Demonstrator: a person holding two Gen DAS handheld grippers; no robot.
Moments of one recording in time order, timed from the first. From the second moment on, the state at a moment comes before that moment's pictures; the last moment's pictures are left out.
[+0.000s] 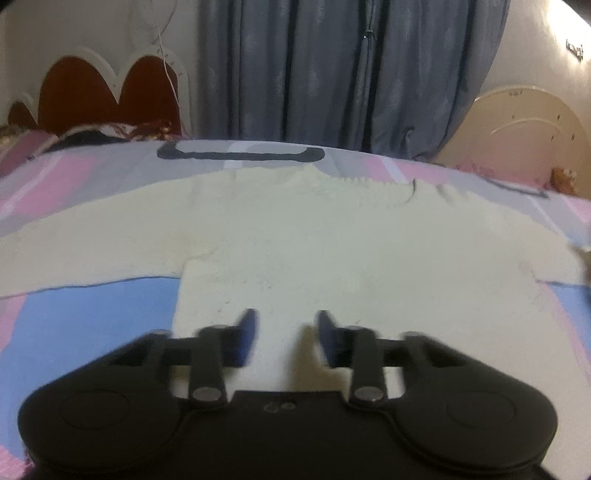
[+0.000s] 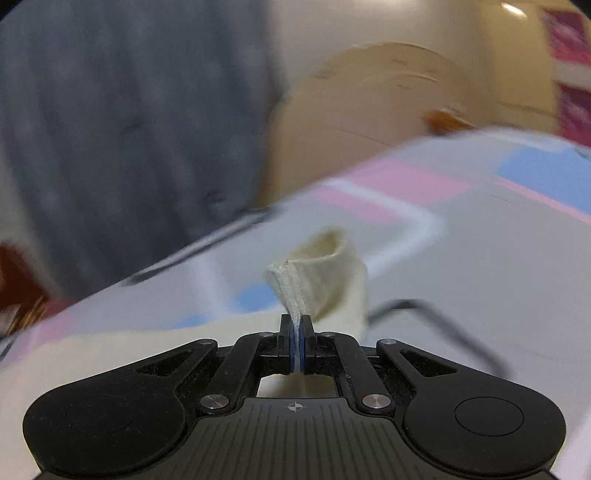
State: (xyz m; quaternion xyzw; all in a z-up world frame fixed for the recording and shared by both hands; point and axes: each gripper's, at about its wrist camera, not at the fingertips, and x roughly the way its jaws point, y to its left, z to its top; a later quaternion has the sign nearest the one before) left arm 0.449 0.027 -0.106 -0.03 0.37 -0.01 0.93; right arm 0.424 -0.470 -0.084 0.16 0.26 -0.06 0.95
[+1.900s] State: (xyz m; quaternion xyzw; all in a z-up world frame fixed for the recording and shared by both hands) left arm 0.515 0.082 -0.112 -0.14 0.33 -0.03 0.93; right arm 0.413 -0.269 -0.116 0.11 0.32 0.11 0.93
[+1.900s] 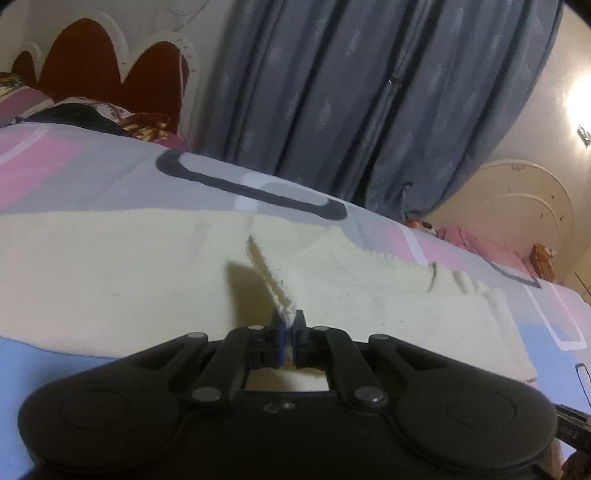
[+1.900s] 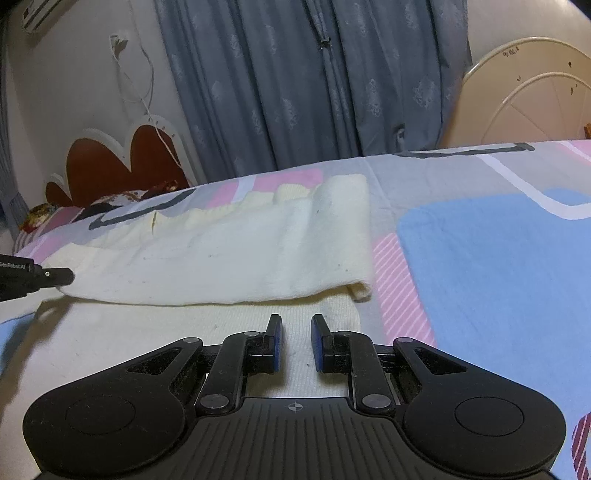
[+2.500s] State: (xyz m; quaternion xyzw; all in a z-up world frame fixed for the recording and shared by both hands) left arm 0.522 0.091 -0.127 -0.11 0.35 -0.01 0.93; right arm 0.408 -0.271 -0.111 0.12 0.30 0.11 0.94
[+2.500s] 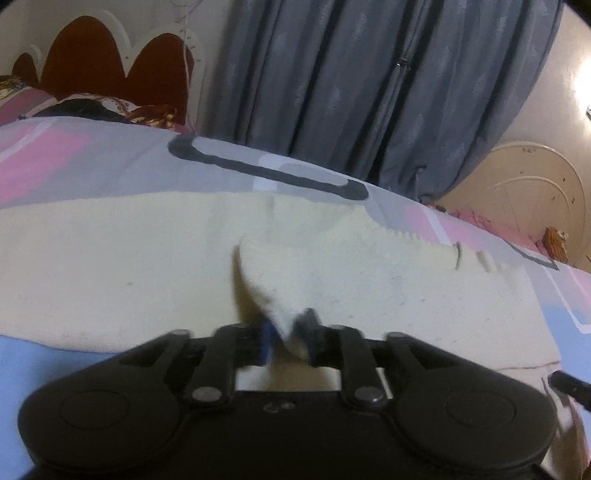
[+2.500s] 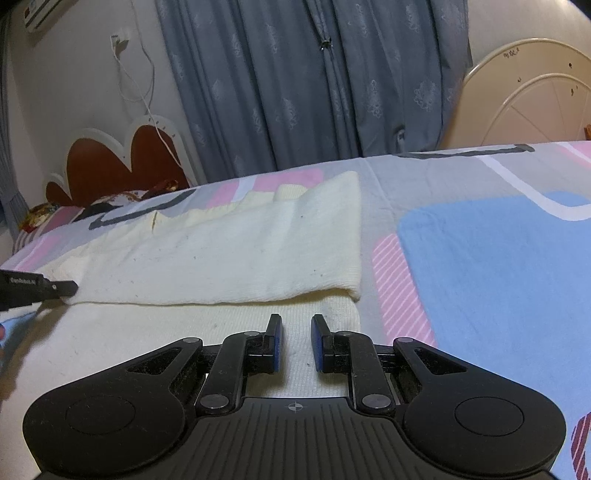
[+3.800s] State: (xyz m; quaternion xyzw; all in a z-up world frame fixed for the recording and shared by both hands) left arm 0.527 0.026 -0.121 0.00 0.29 -0.02 0.96; right arm 0.538 -0.295 -0.100 0.05 0.29 0.06 0.95
